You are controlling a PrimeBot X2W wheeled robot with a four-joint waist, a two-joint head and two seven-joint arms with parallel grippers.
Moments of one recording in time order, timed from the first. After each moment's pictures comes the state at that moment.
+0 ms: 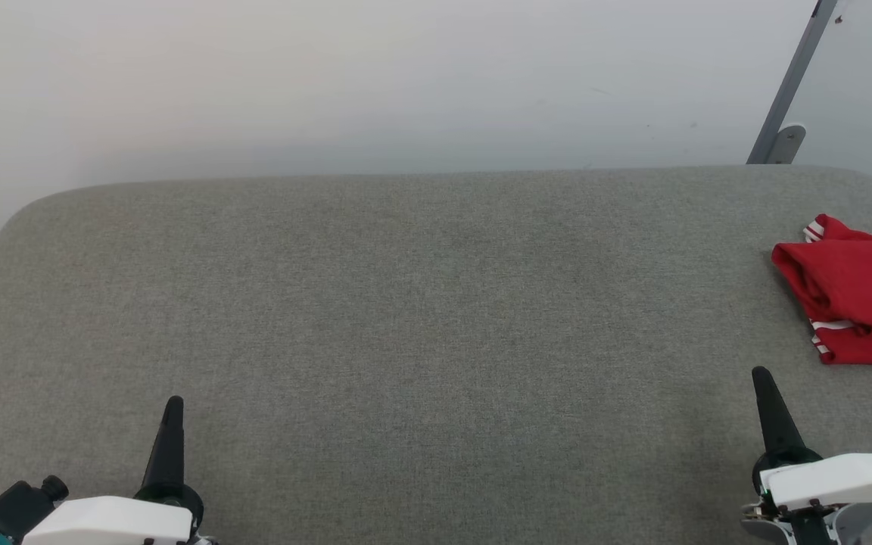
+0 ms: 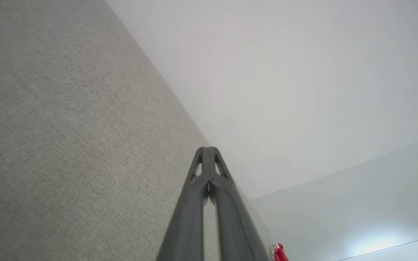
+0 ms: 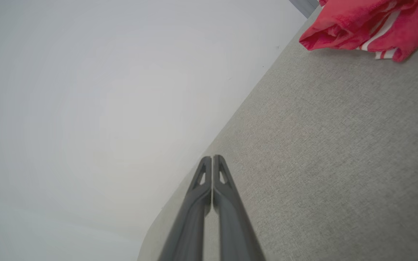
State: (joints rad) left arm 0.02 0.10 0.06 0.18 -1.14 -0.13 -0.04; right arm -0.02 -0.07 -0.10 0.22 1.08 0.13 -0.01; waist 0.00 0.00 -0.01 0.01
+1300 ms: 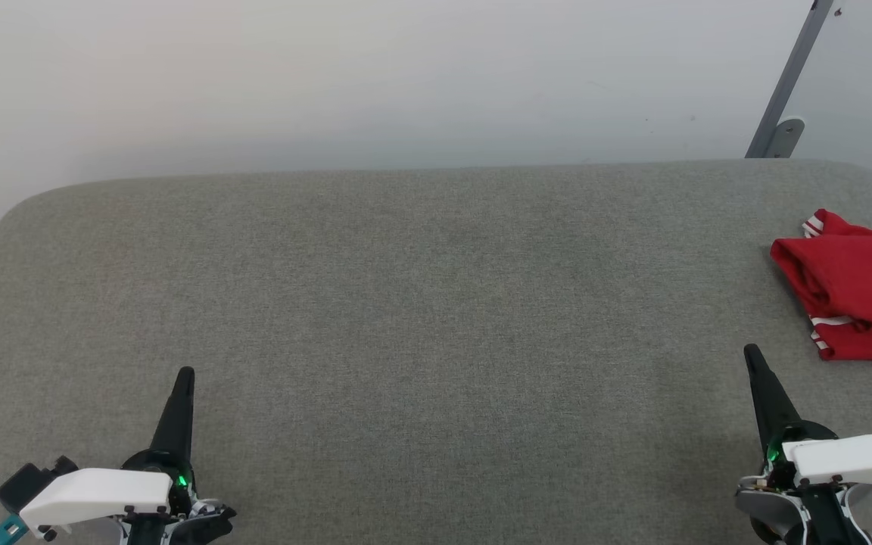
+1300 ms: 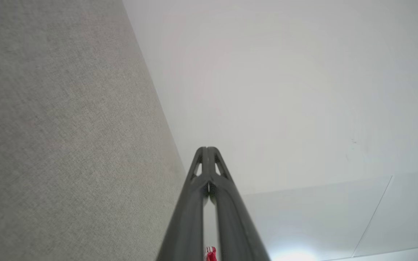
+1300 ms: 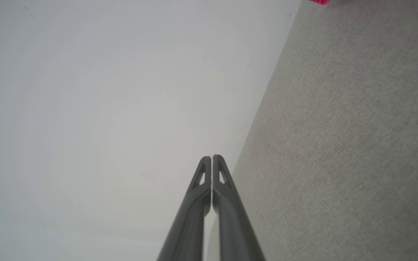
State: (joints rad) left arm -0.06 0.07 0.09 0.22 -1.45 -0.13 0.05; right arm -0.07 -0.06 -0.11 0.24 1.42 0.13 0.07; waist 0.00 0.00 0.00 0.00
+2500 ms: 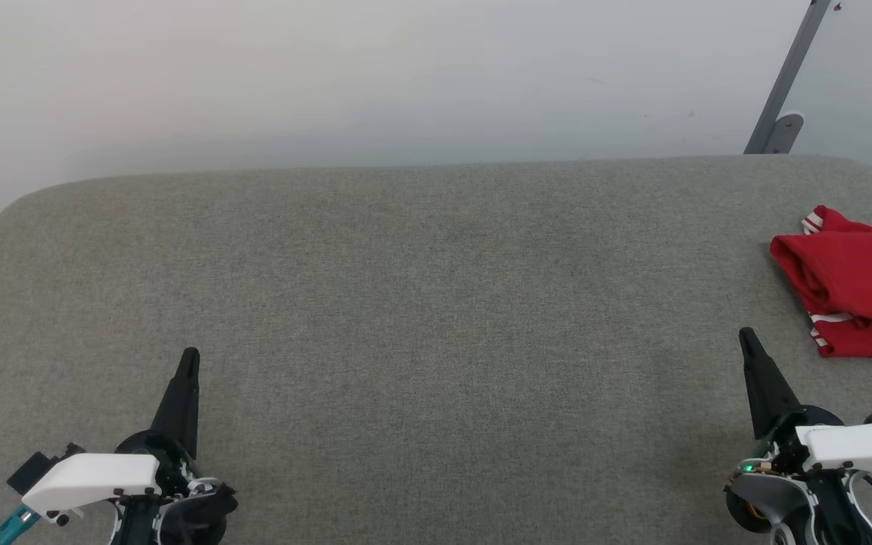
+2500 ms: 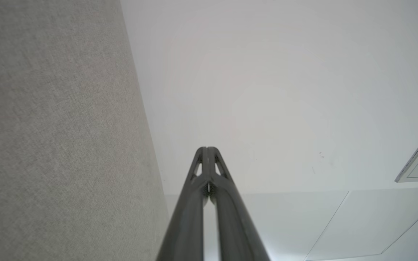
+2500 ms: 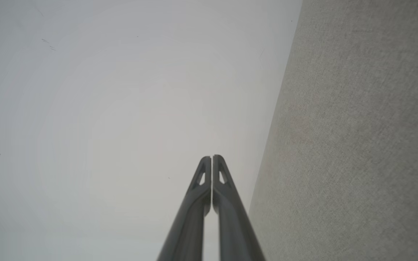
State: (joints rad) left arm -0.10 0.06 0.10 0.25 -1.62 -0.13 0.11; right arm -0.11 -0.05 -0.11 0.24 1.61 0.13 0.11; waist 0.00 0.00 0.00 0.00
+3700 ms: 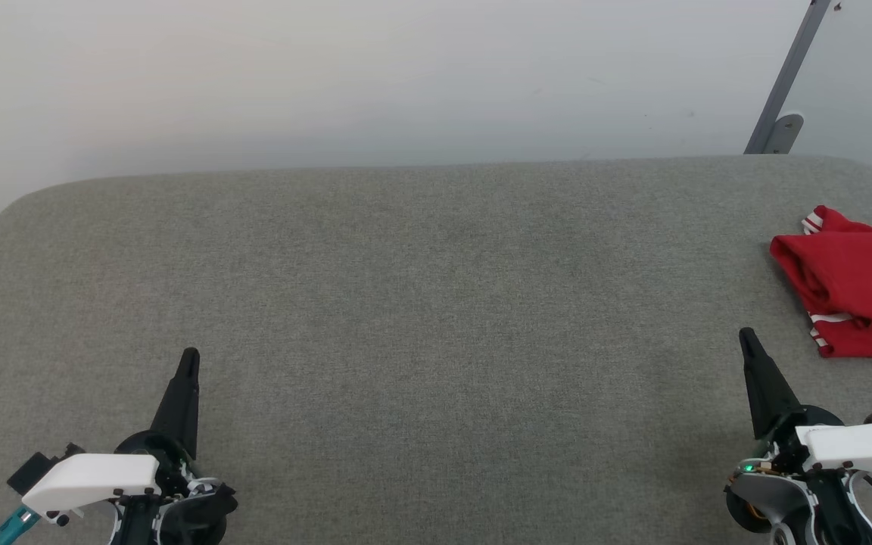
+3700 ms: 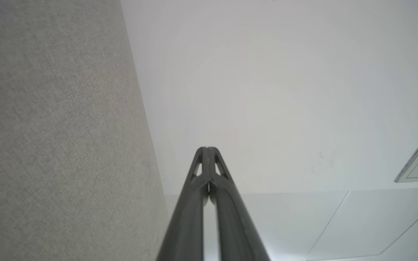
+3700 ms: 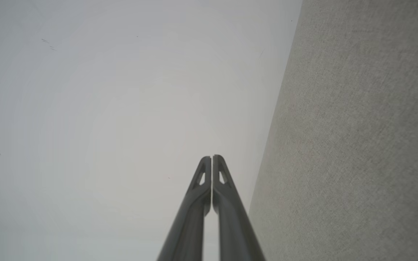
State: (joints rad) left arm -0.10 0.06 0.11 0.25 -1.62 -0.13 0.11; right arm -0.11 -0.05 -0.11 0.24 1.61 0.13 0.11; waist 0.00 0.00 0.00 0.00
